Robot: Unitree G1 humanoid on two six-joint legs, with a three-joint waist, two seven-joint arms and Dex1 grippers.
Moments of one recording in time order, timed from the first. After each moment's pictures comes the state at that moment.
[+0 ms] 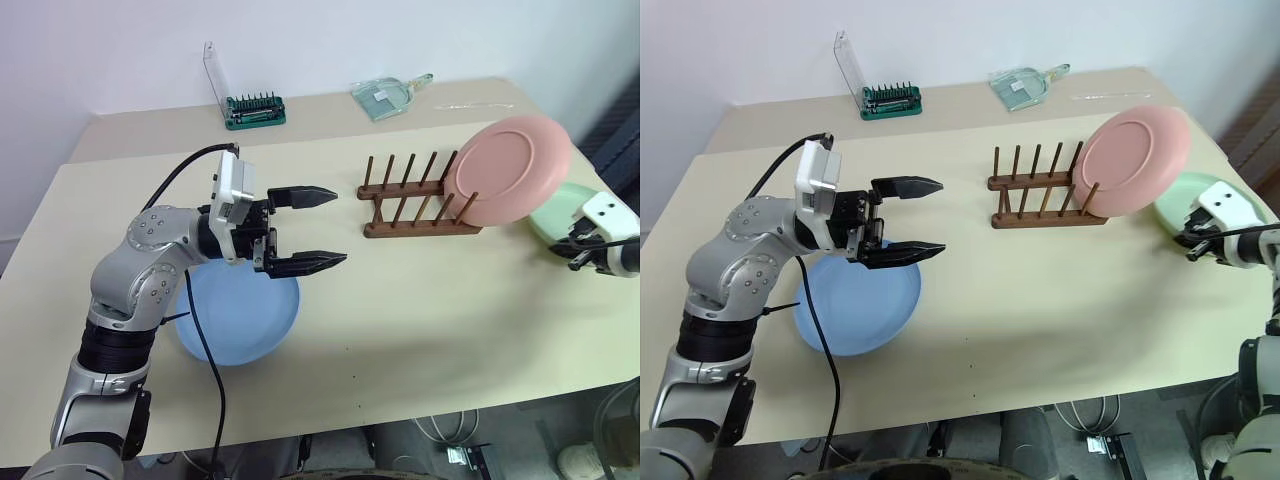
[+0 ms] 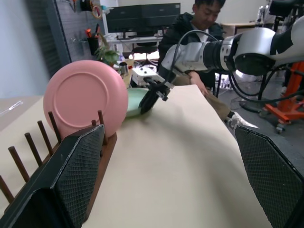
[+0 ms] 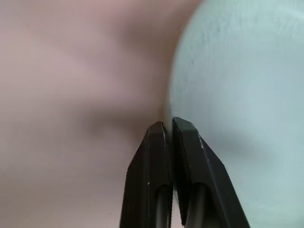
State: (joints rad) left arm -0.55 0.54 -0.02 -0.28 -0.68 0.47 -1.11; right arm -0.81 -1.05 0.01 1.15 -0.10 0.05 0.98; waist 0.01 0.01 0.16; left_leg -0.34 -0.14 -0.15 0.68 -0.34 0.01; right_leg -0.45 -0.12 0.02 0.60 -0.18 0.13
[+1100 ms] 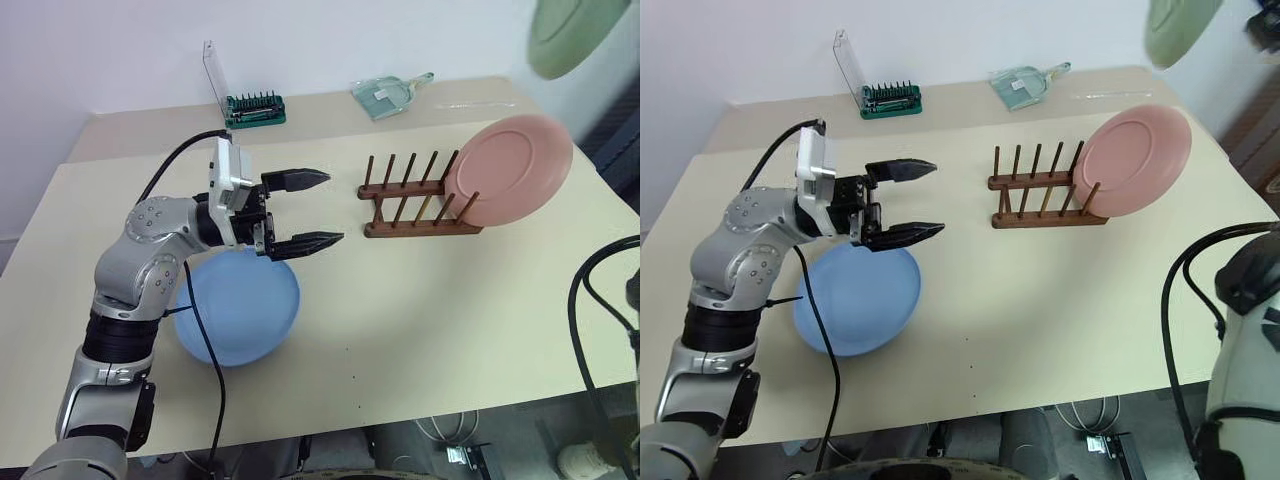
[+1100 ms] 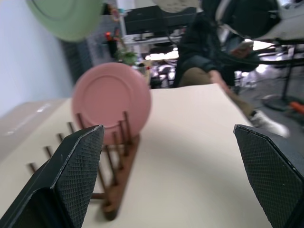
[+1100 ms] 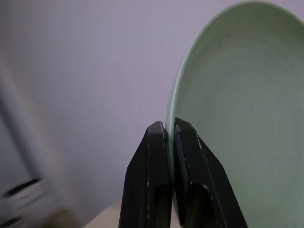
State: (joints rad) left arm -0.59 0.52 -0.02 -0.19 -0.60 0.38 -1.07; right arm -1.23 -0.88 -0.53 0.73 0.76 0.96 1.02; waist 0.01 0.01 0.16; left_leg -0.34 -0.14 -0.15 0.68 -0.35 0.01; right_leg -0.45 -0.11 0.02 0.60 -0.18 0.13
